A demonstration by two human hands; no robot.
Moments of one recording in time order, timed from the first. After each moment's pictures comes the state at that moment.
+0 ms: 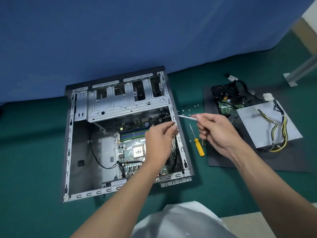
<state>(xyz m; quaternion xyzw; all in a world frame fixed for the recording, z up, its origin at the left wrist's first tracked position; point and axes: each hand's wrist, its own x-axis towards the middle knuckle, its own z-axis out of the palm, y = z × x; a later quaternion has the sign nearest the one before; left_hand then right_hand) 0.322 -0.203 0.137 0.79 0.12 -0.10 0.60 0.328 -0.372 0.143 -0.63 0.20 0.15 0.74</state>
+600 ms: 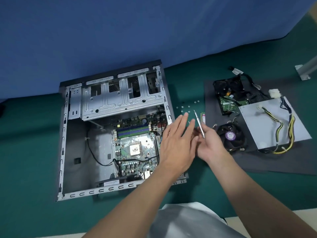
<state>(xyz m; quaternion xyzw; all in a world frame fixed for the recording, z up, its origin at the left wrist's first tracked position) 0.305 -0.247 0.106 0.97 -0.18 -0.02 0.18 0.331 -0.361 0.081 -0.20 0.48 0.14 0.84</state>
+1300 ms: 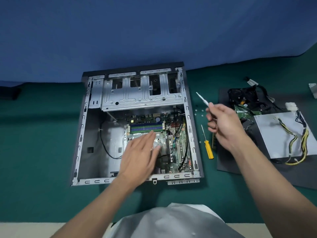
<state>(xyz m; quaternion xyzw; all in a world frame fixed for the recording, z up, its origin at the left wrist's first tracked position) 0.274 -0.107 0.117 0.98 -0.10 -0.09 0.12 0.362 -0.354 0.136 -0.62 0.25 0.12 0.74</state>
